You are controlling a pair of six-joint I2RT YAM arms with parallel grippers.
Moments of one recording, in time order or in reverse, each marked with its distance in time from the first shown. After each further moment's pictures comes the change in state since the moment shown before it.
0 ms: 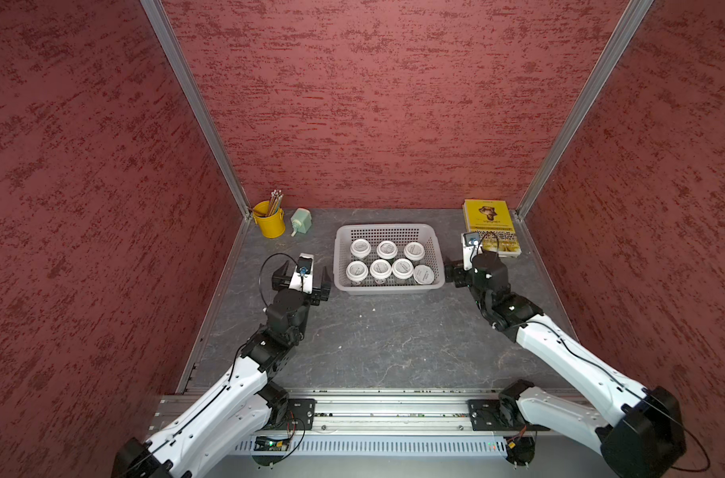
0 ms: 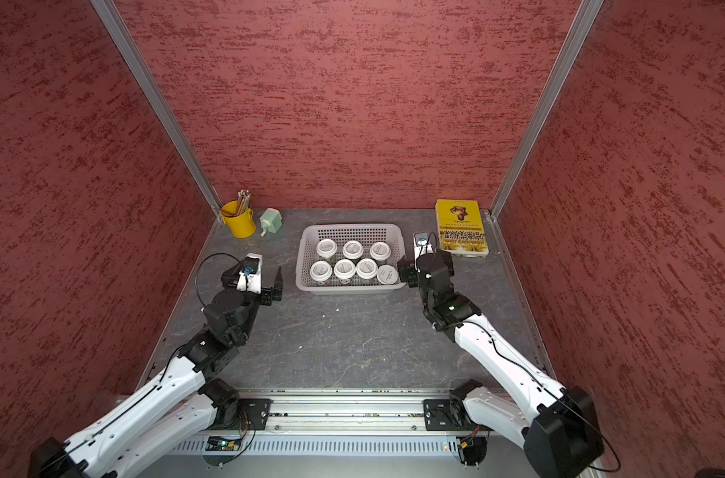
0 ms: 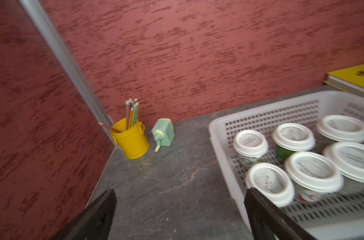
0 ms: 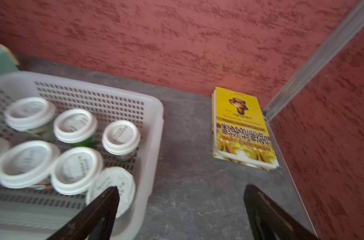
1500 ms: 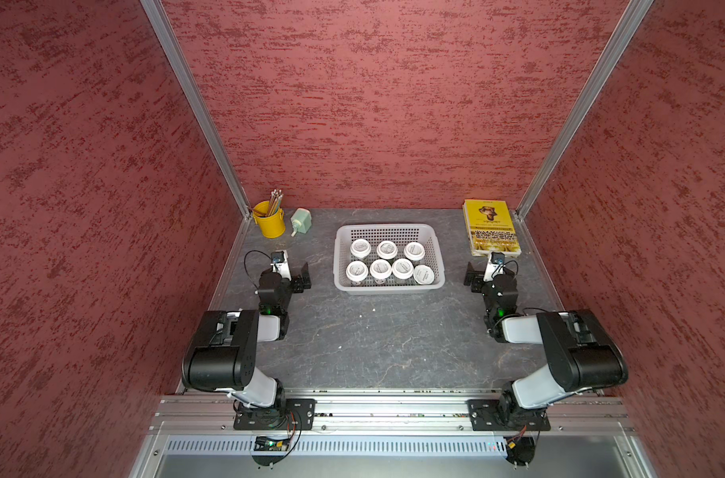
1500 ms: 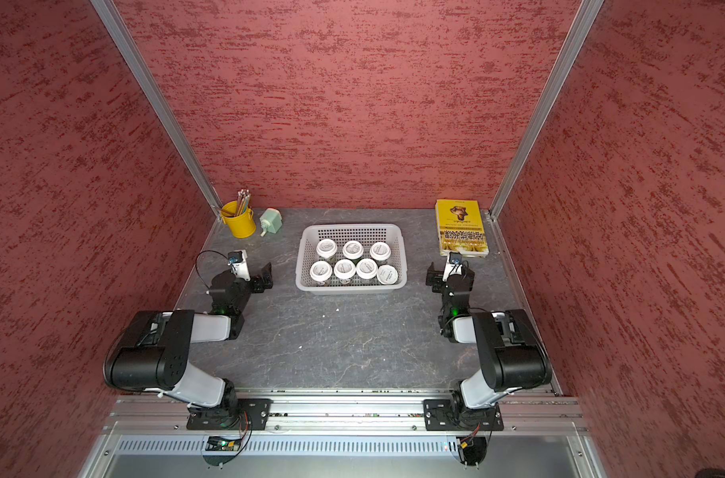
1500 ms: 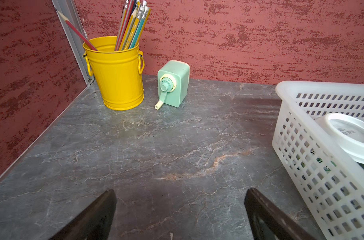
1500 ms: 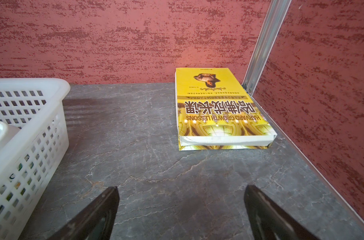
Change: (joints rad) left arm 0.489 0.800 -0.029 0.688 0.552 -0.208; right arm -0.404 0.489 -0.318 0.977 -0.297 0.047
